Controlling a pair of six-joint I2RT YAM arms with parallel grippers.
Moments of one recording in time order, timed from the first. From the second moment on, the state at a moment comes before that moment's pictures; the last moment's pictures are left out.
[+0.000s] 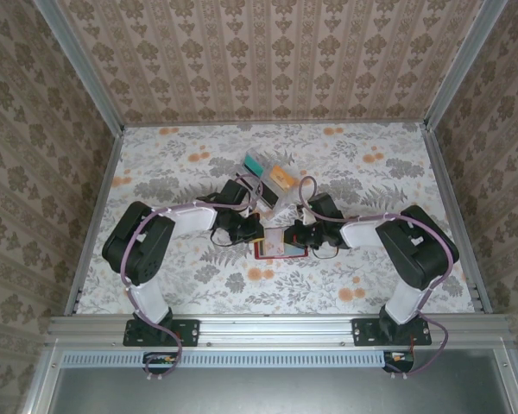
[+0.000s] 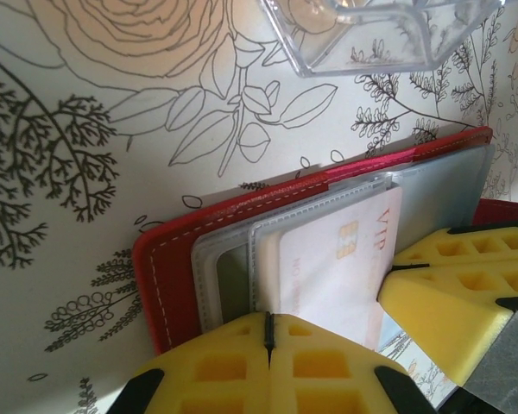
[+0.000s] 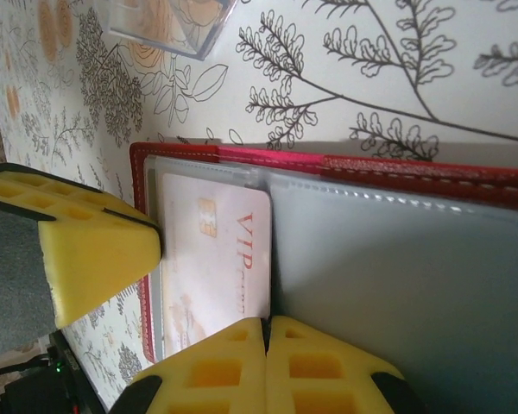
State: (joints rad) left arm -0.63 1.79 0.96 -0.31 0.52 -0.73; right arm 0.49 1.72 0.69 0.14 -0.54 0.77
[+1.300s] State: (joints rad) left arm -0.63 1.75 0.96 -0.31 0.54 -0.72; right arm 0.40 1.52 0.64 0.00 -0.53 0.63
